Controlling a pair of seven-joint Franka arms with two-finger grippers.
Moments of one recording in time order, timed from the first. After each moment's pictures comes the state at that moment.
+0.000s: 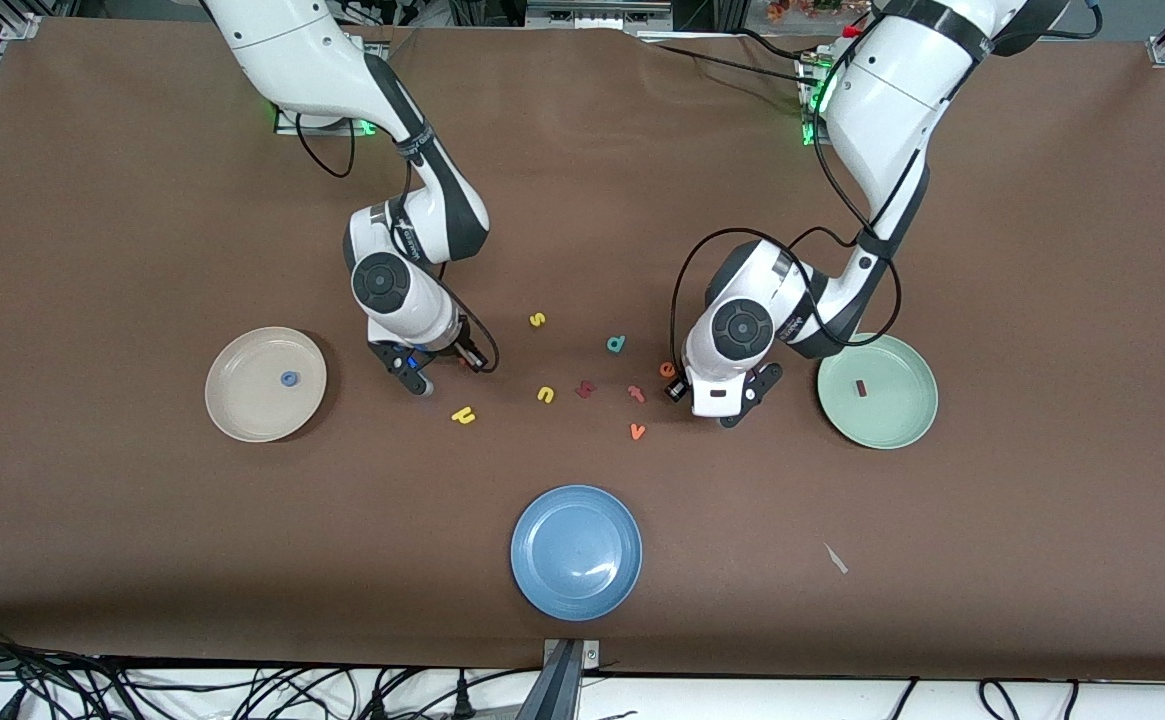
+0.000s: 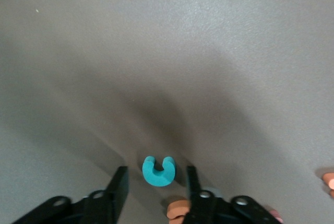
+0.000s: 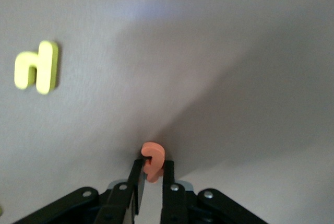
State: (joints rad) left arm -0.34 0.74 -0.21 -1.66 0.04 2.27 -1.35; right arm 0.63 0.60 -0.13 -1.88 0.26 2.41 1.05
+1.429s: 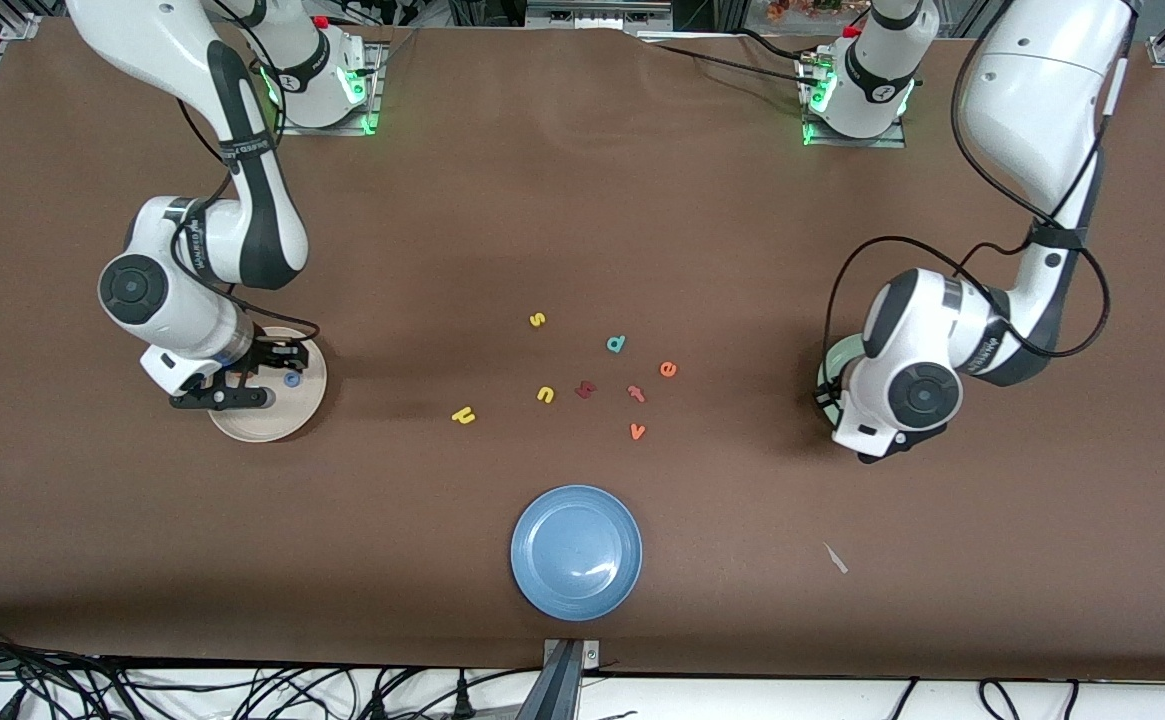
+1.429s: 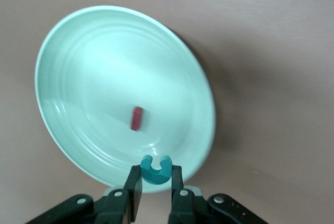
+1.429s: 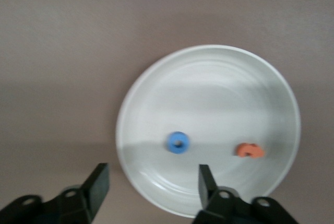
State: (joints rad) left arm -0.05 0.65 -0.17 -1.61 0.16 1.86 -0.71; right arm 0.63 0.43 -0.51 -1.99 0.22 2.31 0.03
